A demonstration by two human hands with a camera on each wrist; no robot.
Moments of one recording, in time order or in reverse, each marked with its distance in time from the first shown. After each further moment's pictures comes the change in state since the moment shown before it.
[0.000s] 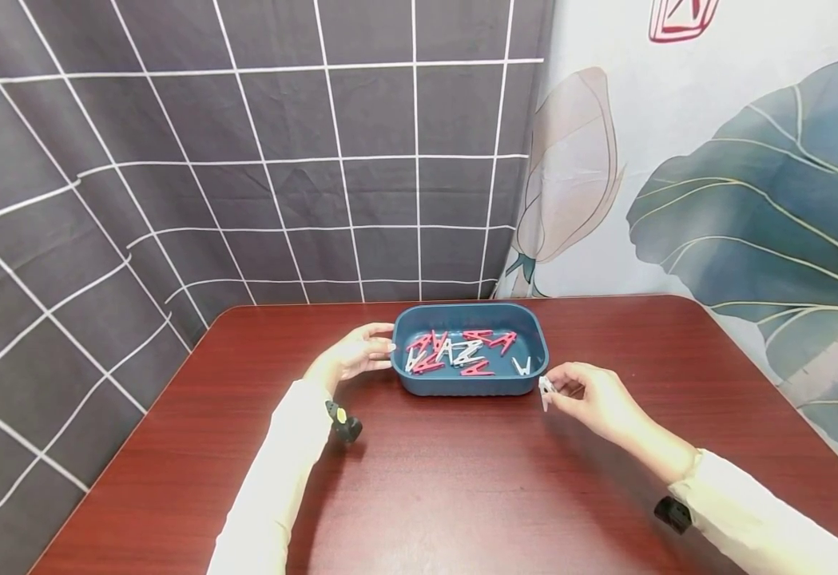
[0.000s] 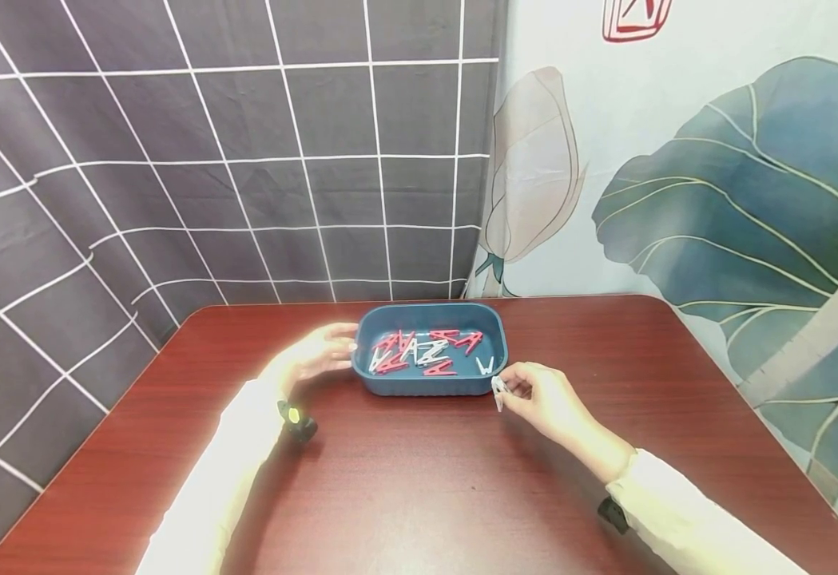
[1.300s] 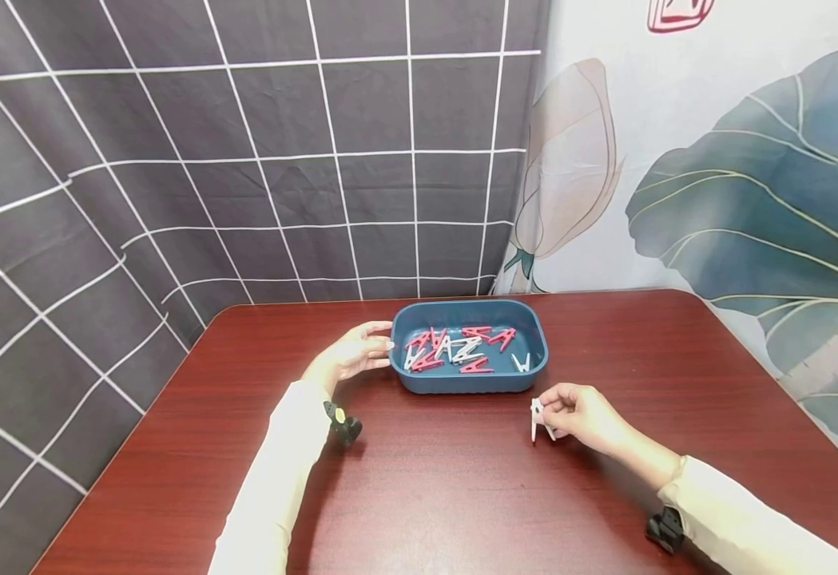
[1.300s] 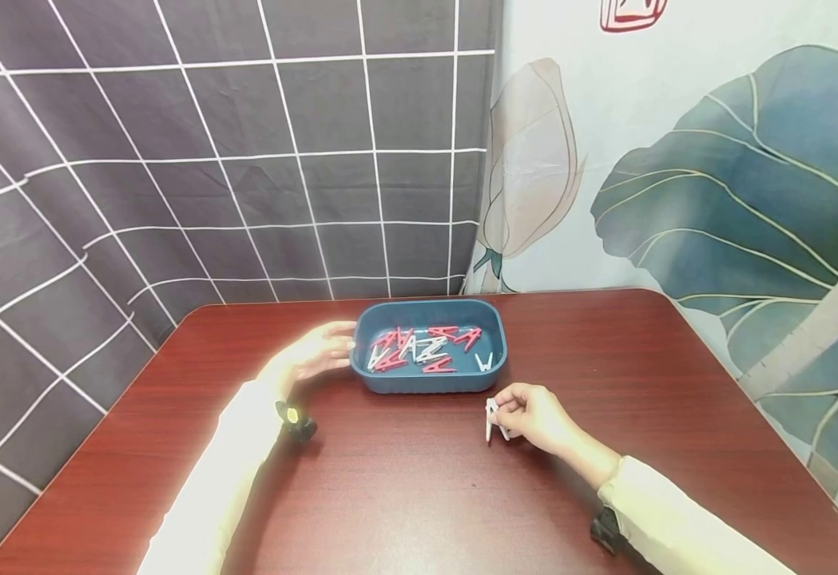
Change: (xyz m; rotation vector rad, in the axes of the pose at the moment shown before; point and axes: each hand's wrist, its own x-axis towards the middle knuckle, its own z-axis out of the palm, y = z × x) left_hand 0.003 -0.004 -0.002 0.002 -0.026 0.013; right_hand -0.014 0.016 0.022 0.438 -0.276 0.374
